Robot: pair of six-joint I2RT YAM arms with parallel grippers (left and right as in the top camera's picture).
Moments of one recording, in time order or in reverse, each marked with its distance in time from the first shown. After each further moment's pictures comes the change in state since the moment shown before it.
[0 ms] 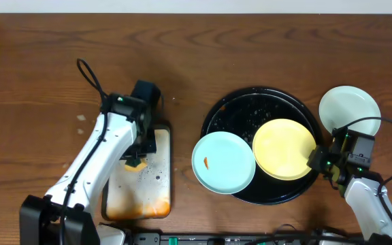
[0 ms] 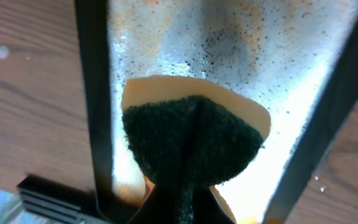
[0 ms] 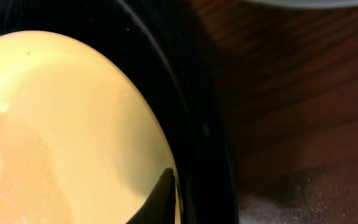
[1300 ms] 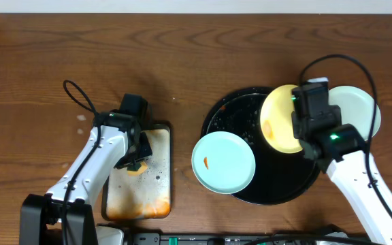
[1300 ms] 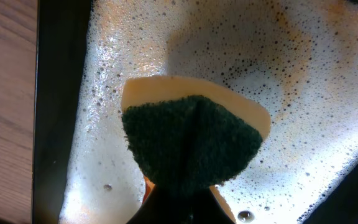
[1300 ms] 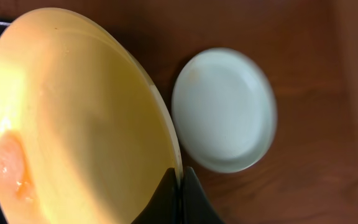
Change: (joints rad) left arm 0.102 -0.023 -0.210 0.261 0.060 -0.103; right arm 0.591 0.010 0.561 -0.459 0.774 -0.158
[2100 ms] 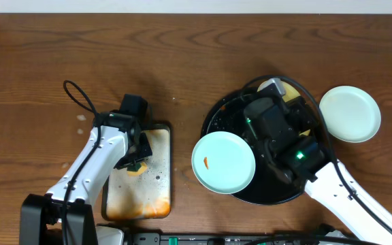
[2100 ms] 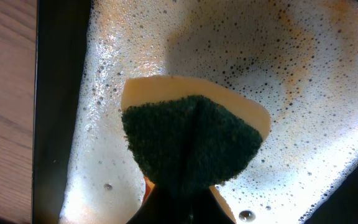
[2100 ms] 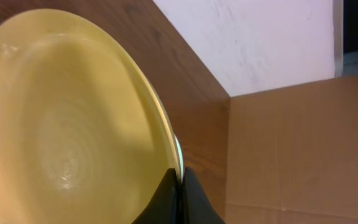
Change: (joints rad) left arm 0.000 0.000 -0.003 -0.001 0.000 0.000; right arm 0.341 0.000 0.005 0.135 0.410 -0.392
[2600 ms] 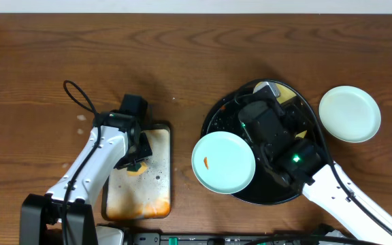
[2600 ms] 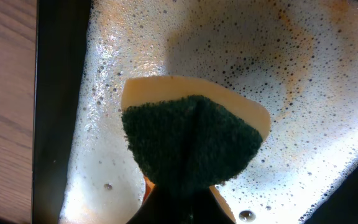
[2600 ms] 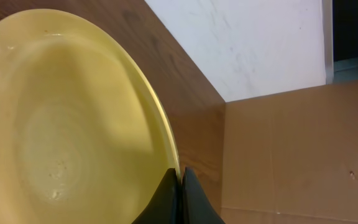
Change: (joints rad) left arm 0.000 0.000 0.000 0.000 0.000 0.000; right arm 0.039 0.000 0.000 0.011 0.031 -0.008
